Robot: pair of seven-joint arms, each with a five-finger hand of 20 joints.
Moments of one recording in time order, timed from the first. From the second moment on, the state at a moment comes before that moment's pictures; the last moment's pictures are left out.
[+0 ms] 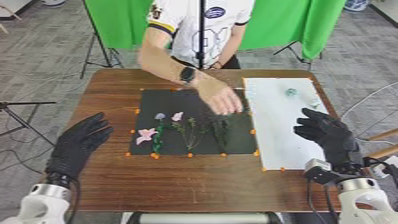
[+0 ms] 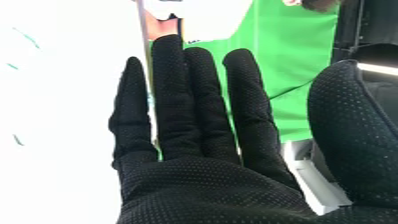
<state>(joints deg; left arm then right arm) 130.0 -55.6 -100.3 -120.7 36.9 5.7 9.9 -125.0 -63.3 100.7 -117.9 -57.6 5.6 -8.1</state>
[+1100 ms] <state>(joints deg) 132.4 -55.6 -101.5 -121.8 36.7 6.7 10.9 -122.1 -53.2 95.8 -113.8 -78.9 21.4 -6.5</state>
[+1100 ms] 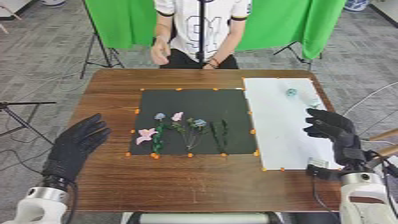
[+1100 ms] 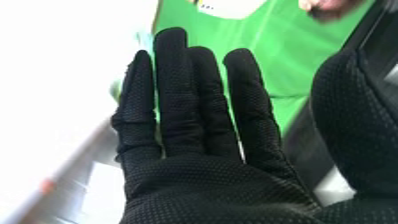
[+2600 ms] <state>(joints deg) 132.9 -53.5 -102.6 -122.0 36.7 7.2 10.9 -57.6 -30.9 38.2 -77.9 -123.1 7.2 24.0</state>
